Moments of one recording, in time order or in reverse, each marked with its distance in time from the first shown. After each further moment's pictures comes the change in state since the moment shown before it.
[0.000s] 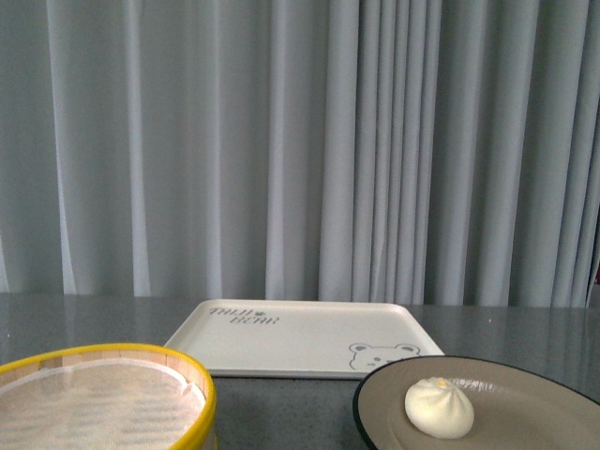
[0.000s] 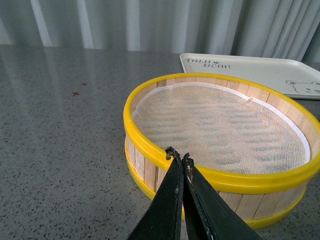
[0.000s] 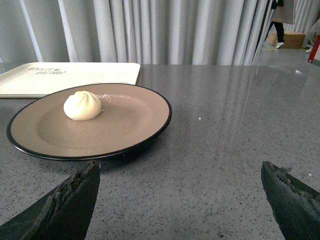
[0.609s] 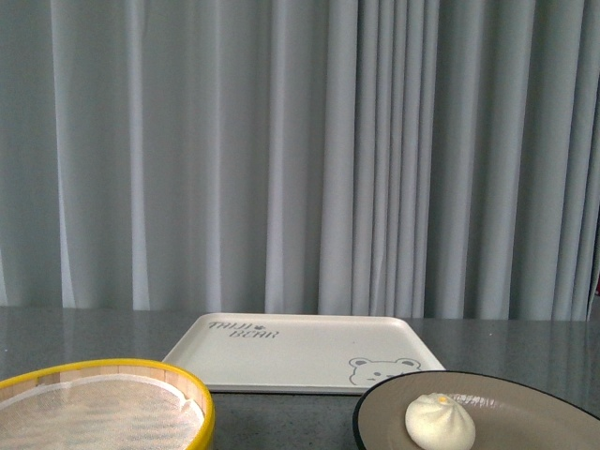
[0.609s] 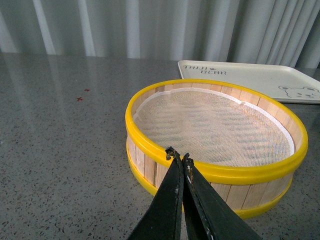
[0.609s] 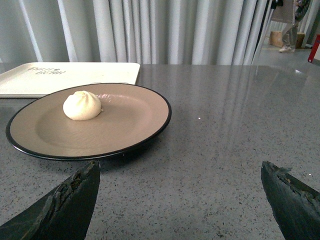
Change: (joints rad) left arm 0.000 -0.277 0.000 -0.264 0.000 0.000; right arm 0.000 0.000 0.000 0.000 0.000 0.000
